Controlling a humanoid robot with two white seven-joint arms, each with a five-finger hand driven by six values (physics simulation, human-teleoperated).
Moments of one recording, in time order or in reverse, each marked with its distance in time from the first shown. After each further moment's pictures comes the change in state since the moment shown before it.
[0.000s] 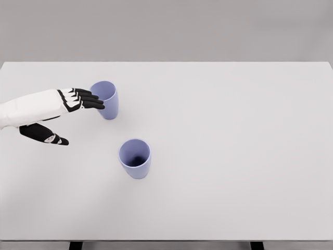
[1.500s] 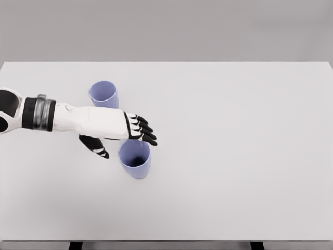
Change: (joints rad) left arm -0.528 -0.217 -0.581 0.067 -0.072 -0.001 -0.170; right arm 0.005 0.000 0.000 0.007 -0.001 0.001 0.001
